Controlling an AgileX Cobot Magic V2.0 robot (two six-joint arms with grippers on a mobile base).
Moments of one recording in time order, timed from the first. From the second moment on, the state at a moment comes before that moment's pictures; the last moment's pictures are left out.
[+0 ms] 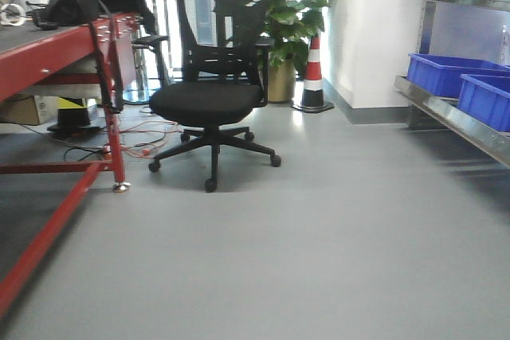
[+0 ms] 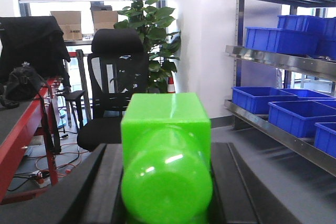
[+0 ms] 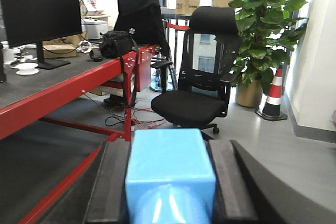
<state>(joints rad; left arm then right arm) -0.15 0.38 -0.75 -0.14 0.36 0.19 0.39 0.47 -0.83 0.10 0.43 -0.08</state>
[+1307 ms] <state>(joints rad) -0.15 0.38 -0.75 -0.14 0.36 0.19 0.39 0.47 -0.83 0.10 0.43 -0.08</state>
